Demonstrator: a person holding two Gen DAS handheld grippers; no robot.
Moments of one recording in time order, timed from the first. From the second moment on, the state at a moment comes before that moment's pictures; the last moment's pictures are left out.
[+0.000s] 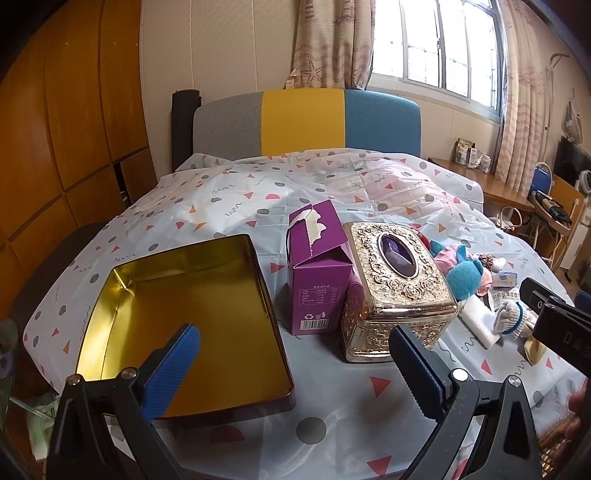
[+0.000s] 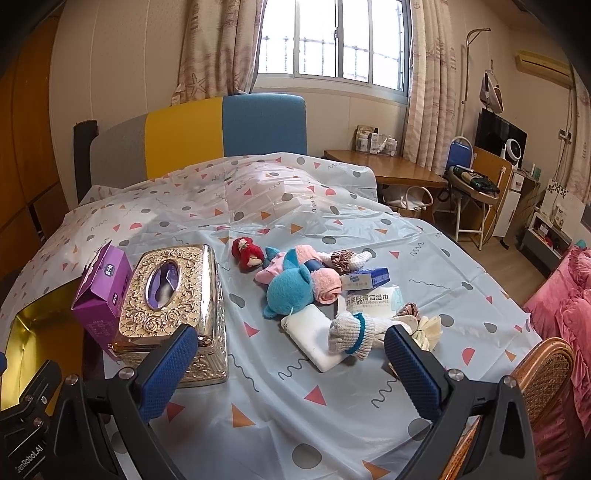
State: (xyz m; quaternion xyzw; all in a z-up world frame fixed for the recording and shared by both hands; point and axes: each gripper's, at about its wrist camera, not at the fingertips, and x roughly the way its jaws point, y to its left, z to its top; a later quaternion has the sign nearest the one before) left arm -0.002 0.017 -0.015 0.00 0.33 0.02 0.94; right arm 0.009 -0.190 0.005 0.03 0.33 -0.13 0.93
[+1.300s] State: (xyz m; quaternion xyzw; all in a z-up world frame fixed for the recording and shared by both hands) left arm -0.002 0.008 -0.018 0.01 0.34 0.01 0.94; right arm 0.009 -0.204 0.003 0.04 0.34 -0.13 0.93
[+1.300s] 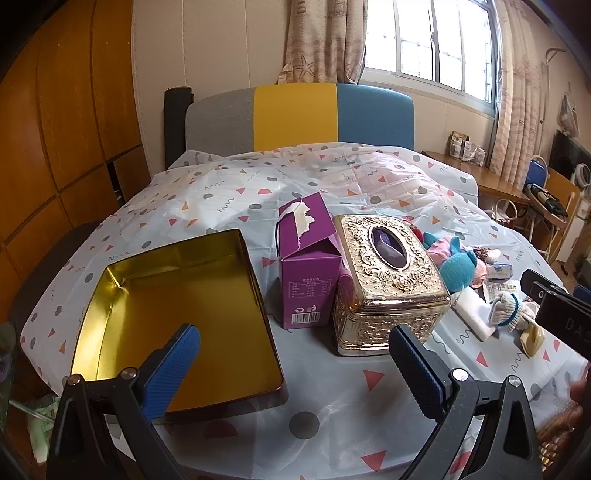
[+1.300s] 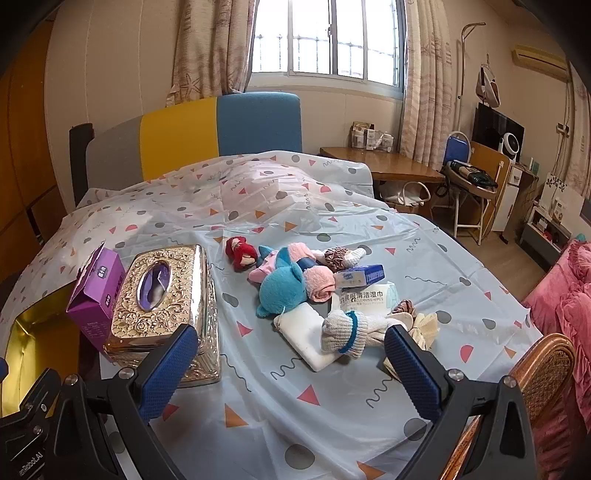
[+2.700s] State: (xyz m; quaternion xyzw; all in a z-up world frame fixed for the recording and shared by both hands) left arm 0.101 -0.294 -0.084 0.27 0.42 -0.39 0.77; right arm -0.039 -0.423 -0.018 0.23 0.35 -0.24 0.88
